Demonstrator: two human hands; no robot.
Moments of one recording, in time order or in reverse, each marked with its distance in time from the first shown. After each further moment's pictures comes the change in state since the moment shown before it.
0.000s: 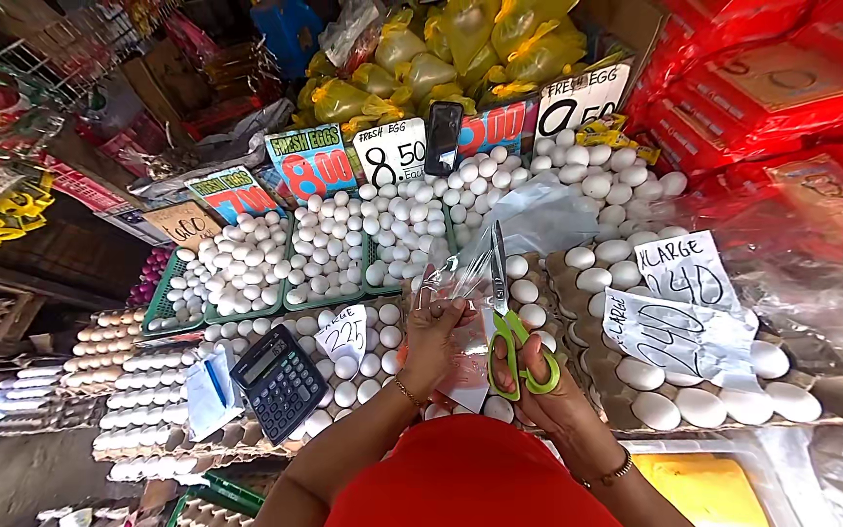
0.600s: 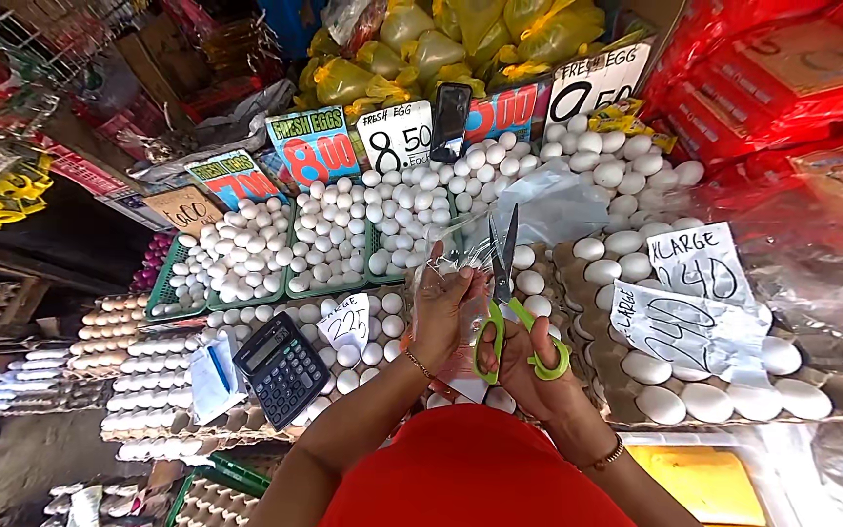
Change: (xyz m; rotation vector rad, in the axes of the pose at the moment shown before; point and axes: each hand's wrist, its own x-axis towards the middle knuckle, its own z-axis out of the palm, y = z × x) left_hand 0.023 0.000 0.015 -0.083 0.081 -0.053; right_hand 0.011 0.008 -0.002 0.017 -0.128 0.023
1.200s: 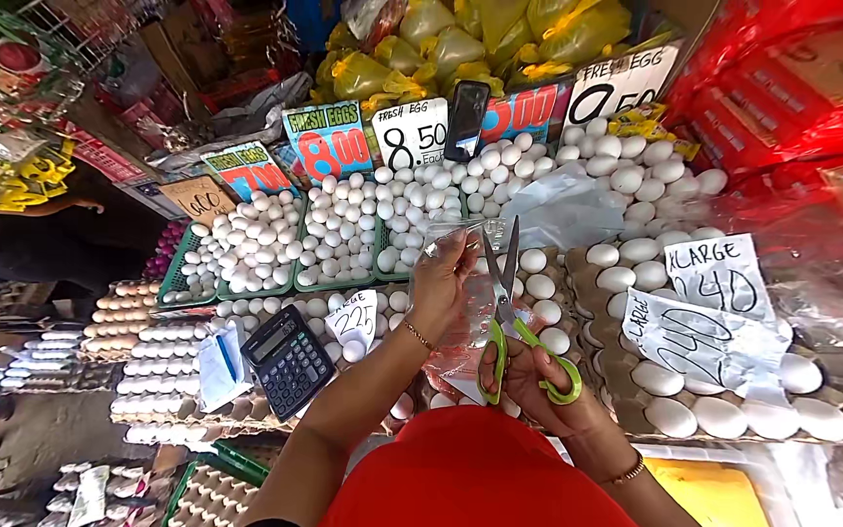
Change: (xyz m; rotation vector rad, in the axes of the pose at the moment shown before) left_hand 0.027 0.029 0.011 -0.051 0.049 -0.027; right_hand -0.013 -0.005 -0.009 -0.016 -0.140 0.156
